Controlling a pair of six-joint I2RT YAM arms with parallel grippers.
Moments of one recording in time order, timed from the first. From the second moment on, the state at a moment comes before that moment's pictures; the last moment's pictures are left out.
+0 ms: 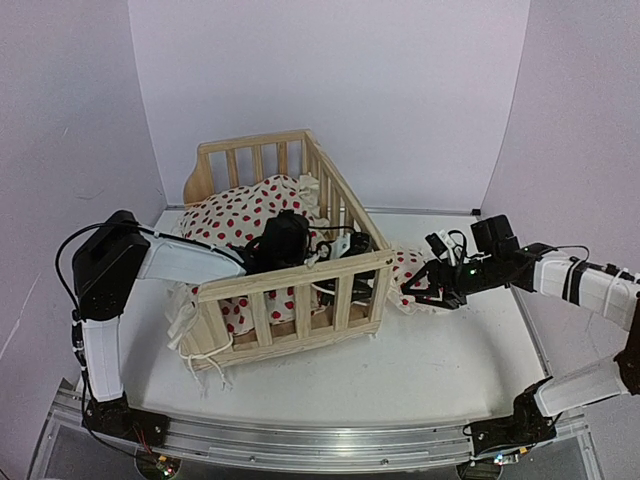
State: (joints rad) left arm -0.92 1.98 1.29 0.47 0.73 0.25; right arm 0.36 1.25 0.78 -0.39 -0.74 0.44
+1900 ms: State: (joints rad) left arm -0.75 1.92 1.30 -0.17 1.17 0.80; right arm 0.45 1.27 0.92 -0.32 -0.76 0.45
